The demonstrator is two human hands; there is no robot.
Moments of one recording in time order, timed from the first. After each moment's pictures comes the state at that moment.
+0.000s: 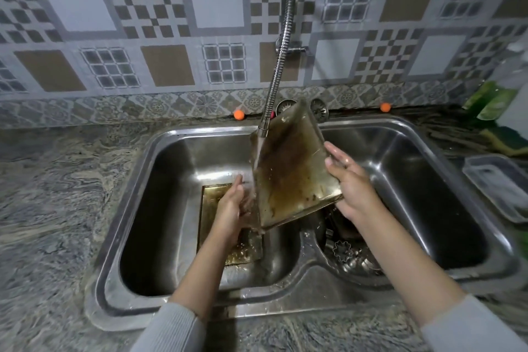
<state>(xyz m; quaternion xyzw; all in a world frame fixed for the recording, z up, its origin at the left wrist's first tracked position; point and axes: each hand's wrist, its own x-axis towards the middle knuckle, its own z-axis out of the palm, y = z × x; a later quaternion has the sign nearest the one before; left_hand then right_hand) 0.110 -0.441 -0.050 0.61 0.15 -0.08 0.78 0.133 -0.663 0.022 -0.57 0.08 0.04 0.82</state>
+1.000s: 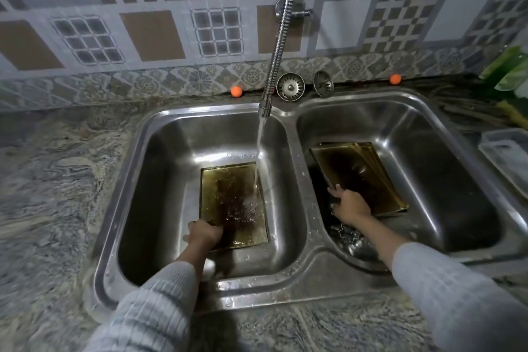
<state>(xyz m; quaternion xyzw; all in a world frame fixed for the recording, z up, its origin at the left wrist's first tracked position) 0.111 -0.357 -0.188 0.85 0.37 -0.21 0.33 0.159 -0.713 -0.144 -0.95 0.07 0.18 0.25</state>
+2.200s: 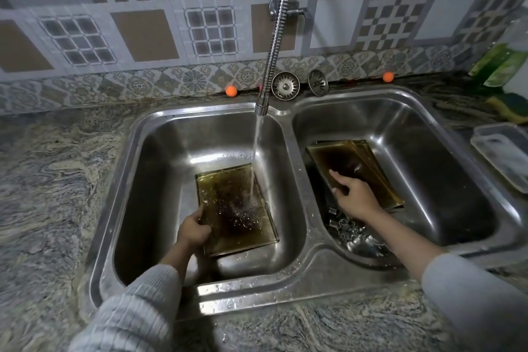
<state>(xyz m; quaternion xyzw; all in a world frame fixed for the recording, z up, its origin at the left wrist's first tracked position) 0.104 -0.342 -0.163 0.83 0.24 -0.13 0.48 0.143 -0.718 -0.101 -0.91 0.04 0.10 0.40</state>
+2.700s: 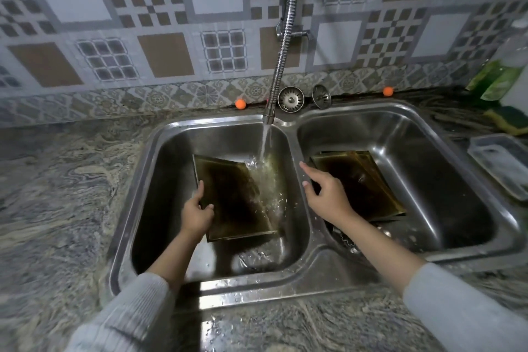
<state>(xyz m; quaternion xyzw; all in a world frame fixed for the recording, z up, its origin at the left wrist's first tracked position) 0.102 -0.349 -0.095 0.80 0.20 0.01 0.57 0.119 -0.640 -0.048 -0.88 -0.10 -0.05 0.46</state>
